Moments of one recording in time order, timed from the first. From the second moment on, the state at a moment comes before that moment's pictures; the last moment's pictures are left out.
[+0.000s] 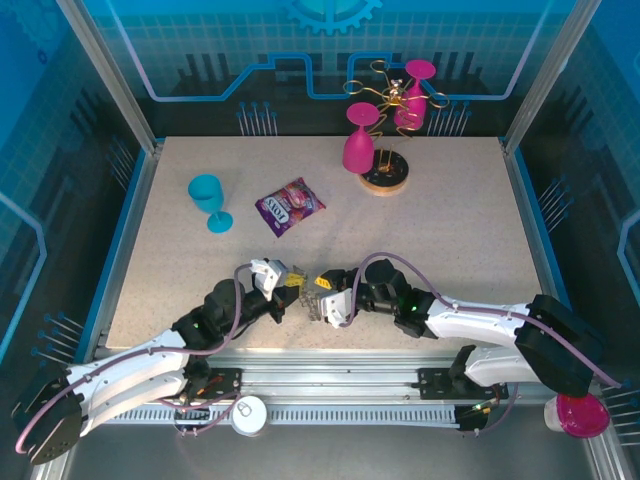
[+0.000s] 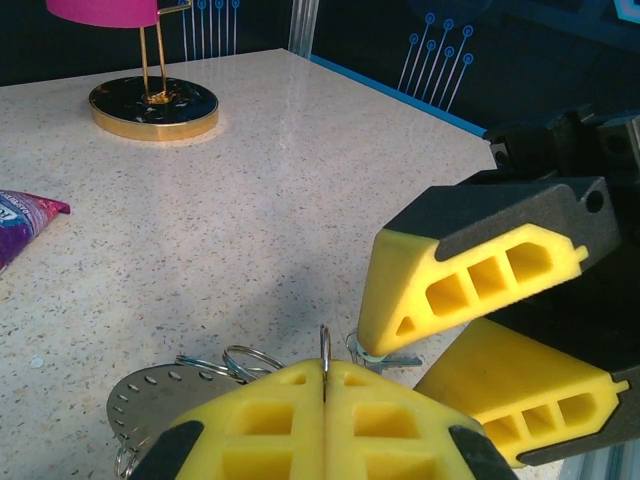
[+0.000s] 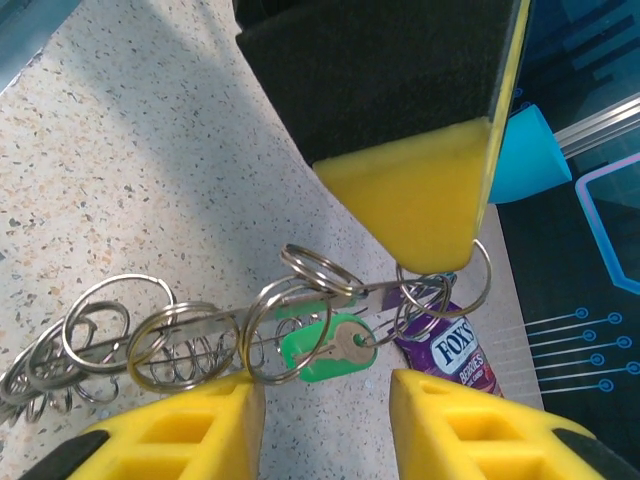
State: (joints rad) left arm -0.80 0.75 0.21 0.32 0.06 -0.17; right arm 0.94 1.26 0.46 0.42 -0.21 -1.00
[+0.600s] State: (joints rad) left arm -0.80 0.76 0.21 0.32 0.06 -0.17; right arm 0.95 1.26 0.46 0.45 -0.21 -1.00
